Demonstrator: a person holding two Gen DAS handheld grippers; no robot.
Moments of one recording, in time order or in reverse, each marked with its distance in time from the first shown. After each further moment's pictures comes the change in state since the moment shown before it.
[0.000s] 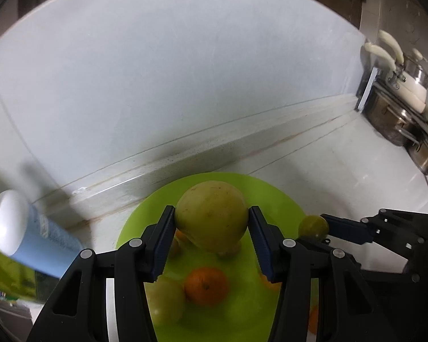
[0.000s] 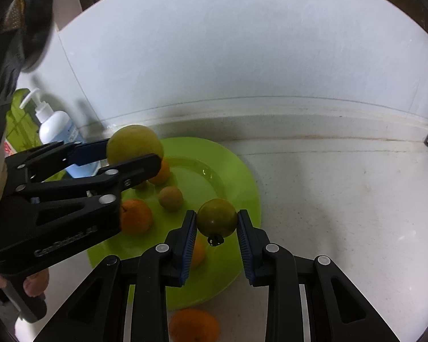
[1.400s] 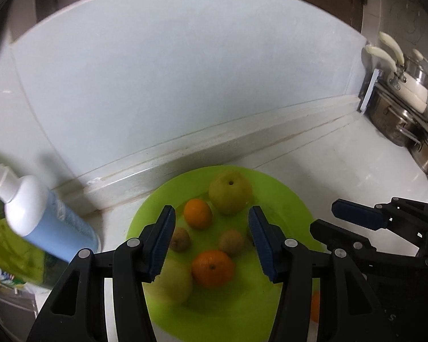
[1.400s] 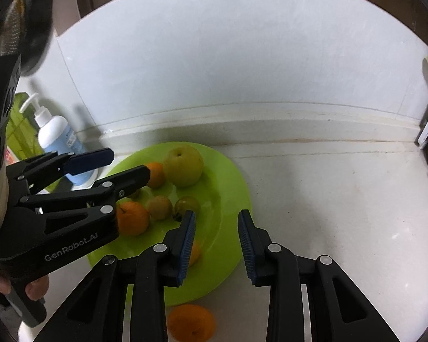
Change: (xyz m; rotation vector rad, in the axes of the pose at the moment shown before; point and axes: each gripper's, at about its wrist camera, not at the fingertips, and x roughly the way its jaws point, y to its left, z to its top) left arm -0.013 0.027 -0.010 -0.022 -0.026 0.041; right arm -0.020 0.003 0.007 0.007 -0.033 -0.037
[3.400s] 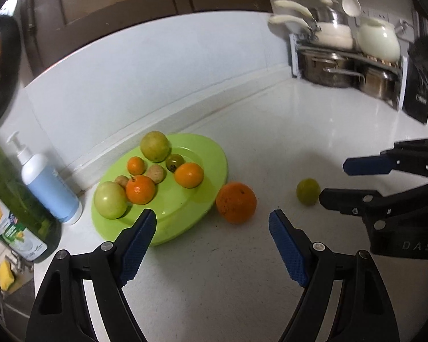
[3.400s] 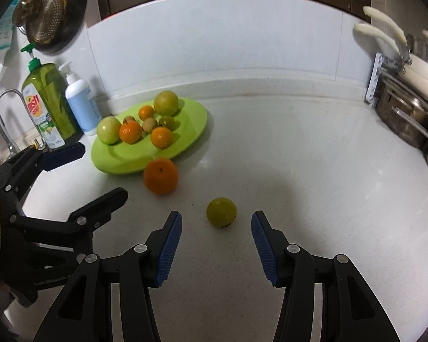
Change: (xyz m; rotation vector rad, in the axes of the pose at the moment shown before) left arm -0.068 -0.115 -0.134 0.272 -0.151 -0.003; right arm -0.095 -0.036 -0.145 0.032 -0.040 -0.072
